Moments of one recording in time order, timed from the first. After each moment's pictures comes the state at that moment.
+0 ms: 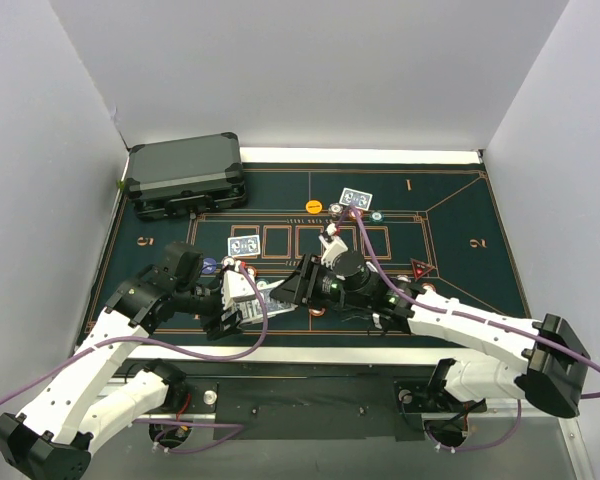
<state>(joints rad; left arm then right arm) -0.50 0.84 0.86 -0.95 0.61 0.64 1.00 1.20 0.75 0.02 -0.10 1.10</state>
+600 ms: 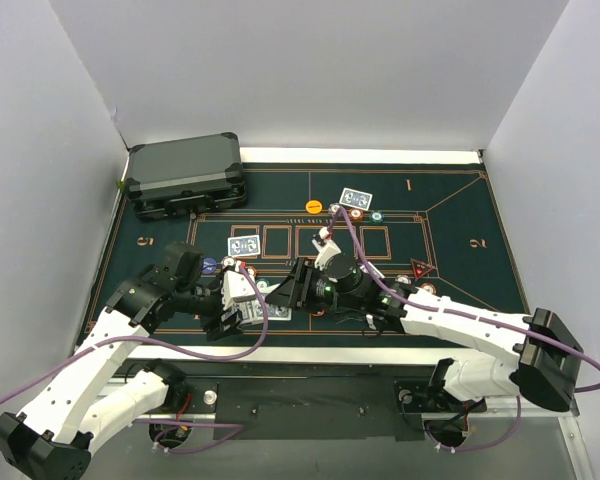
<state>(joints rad) -0.50 0.85 0.86 -0.95 0.61 0.64 1.02 1.26 0.76 0.06 -0.10 1.11</state>
